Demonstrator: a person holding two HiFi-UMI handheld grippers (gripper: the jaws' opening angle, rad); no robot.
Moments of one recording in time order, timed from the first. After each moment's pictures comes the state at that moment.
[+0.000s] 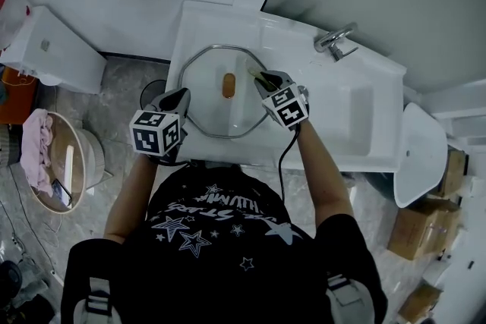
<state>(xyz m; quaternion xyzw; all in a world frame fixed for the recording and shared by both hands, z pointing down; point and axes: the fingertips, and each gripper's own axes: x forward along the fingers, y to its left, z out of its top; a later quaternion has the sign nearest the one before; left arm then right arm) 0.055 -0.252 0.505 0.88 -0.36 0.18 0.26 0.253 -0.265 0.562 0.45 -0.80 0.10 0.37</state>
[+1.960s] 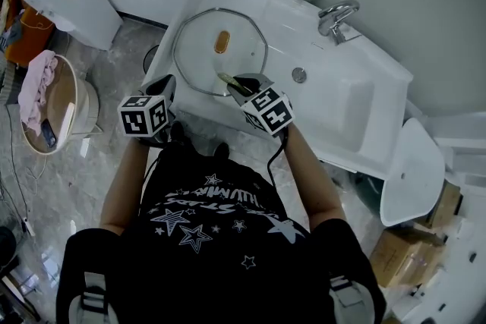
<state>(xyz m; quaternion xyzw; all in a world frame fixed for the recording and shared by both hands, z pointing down) 0.034 -0.137 0.528 0.80 -0.49 0.17 0.30 0.183 -0.120 0.537 0.29 -0.89 0.13 0.33</state>
